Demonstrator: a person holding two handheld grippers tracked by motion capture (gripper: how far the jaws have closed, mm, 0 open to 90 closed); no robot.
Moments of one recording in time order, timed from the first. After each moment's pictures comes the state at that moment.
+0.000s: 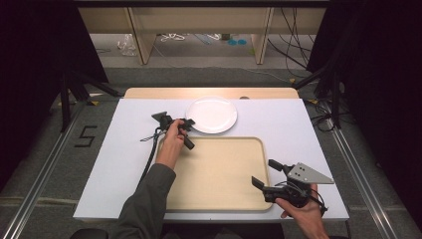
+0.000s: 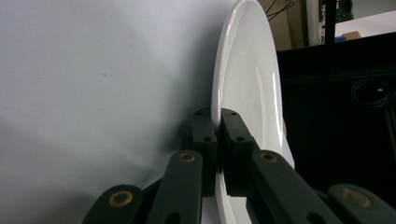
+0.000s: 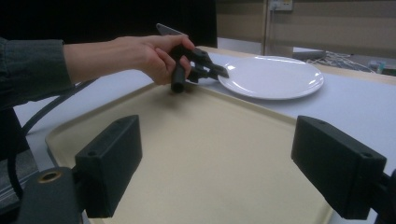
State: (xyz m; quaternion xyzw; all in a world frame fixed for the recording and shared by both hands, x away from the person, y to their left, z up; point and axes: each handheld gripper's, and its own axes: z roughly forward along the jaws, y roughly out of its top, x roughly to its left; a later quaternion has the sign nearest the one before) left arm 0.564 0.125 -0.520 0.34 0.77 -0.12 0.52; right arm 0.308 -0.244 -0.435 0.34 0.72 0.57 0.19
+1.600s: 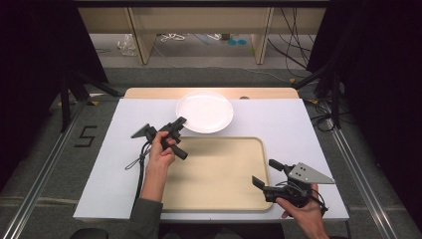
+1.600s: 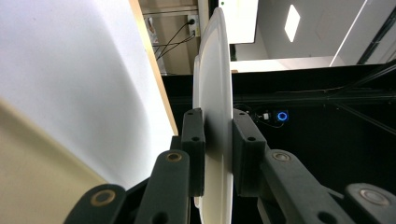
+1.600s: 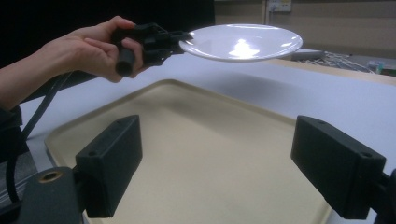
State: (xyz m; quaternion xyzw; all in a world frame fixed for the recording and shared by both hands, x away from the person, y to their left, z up) left arm 0.477 0.150 -0.488 0.23 0.69 -0.18 0.67; right arm 0.309 -0.246 -0.435 0.34 0.72 0.57 0.19
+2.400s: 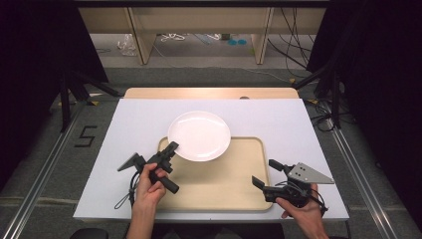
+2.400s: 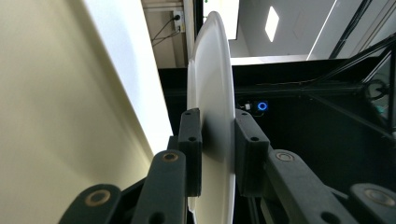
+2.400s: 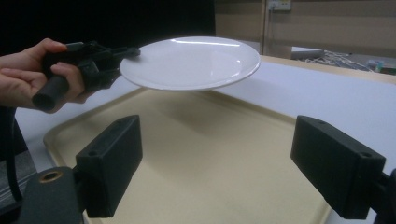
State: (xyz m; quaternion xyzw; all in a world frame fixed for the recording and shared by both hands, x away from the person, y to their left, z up) left arm 0.380 0.165 -0.506 0.21 0.67 -0.20 0.69; right arm 0.310 -0.246 -0.435 0.33 0.73 0.57 0.19
